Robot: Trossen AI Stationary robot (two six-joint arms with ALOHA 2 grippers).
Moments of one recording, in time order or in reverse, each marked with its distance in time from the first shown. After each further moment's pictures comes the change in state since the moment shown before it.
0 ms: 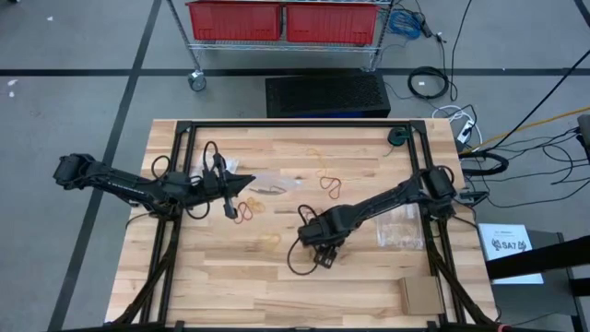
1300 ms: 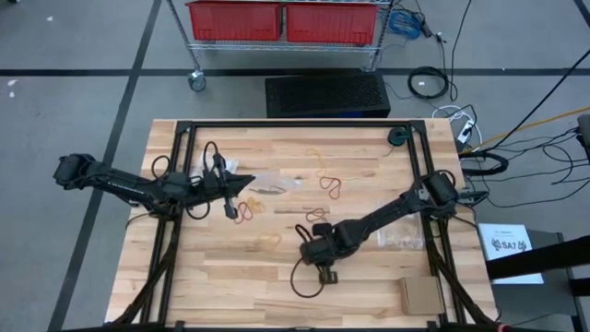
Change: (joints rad) left arm 0.001 0.000 0.000 0.000 0.000 0.010; right arm 0.089 0.005 -0.123 0.467 0.055 -0.439
